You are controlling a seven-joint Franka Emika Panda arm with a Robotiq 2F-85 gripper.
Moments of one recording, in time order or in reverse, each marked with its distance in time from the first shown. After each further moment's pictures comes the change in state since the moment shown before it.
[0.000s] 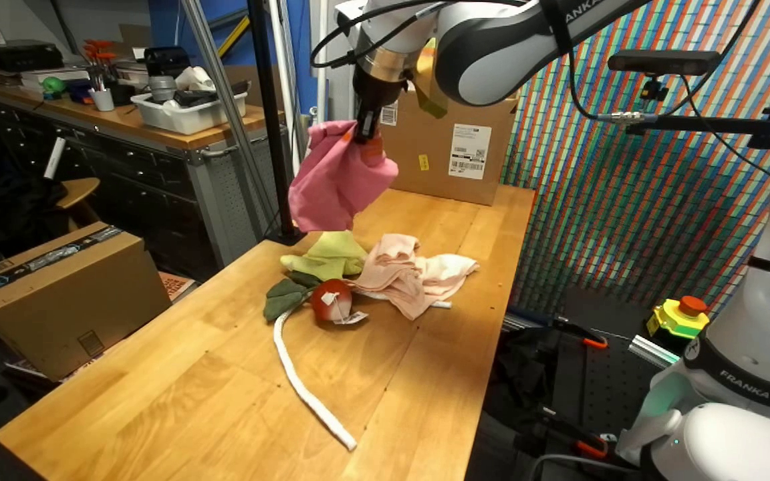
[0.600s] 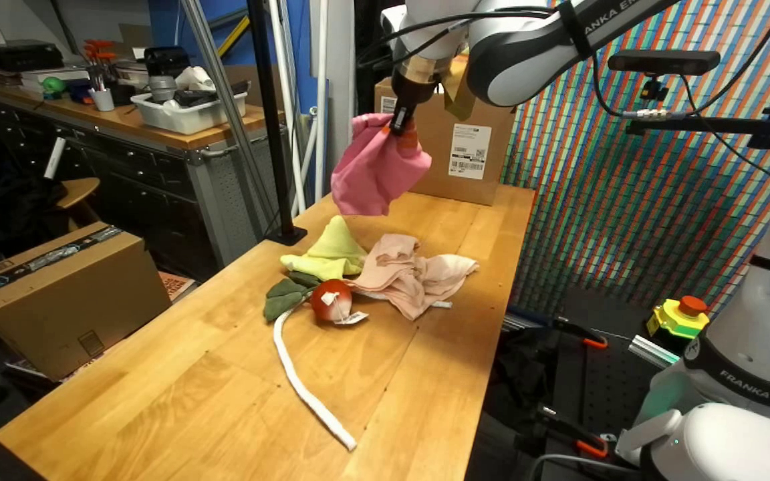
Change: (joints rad) arm -0.094 -0.054 -0.039 -0.076 -0.120 -0.005 0.197
